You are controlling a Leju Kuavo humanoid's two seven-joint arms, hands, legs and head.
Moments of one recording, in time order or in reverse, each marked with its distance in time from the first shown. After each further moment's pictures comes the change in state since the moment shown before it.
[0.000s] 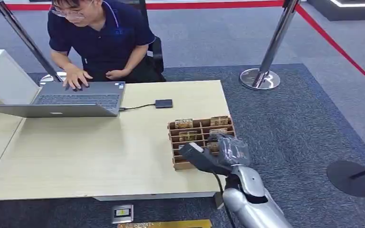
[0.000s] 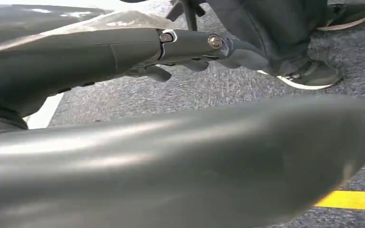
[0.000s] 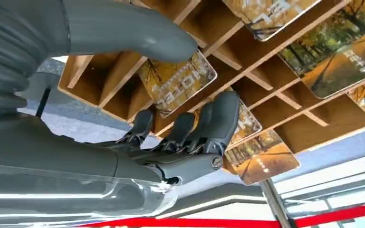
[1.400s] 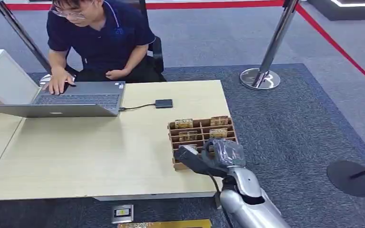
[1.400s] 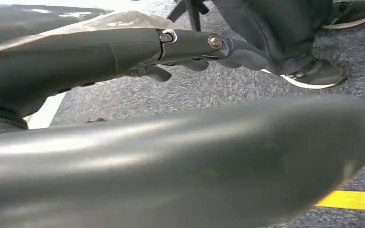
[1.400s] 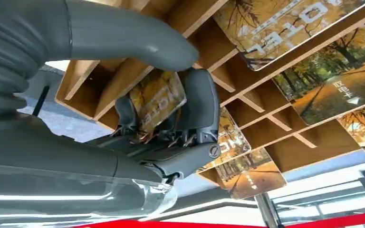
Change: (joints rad) left arm 0.000 0.000 0.000 0.000 0.014 0.000 0.000; right arm -0.005 0.000 0.027 0.021 0.008 0.010 0.003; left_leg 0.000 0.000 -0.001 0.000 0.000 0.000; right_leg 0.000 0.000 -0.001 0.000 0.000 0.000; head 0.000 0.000
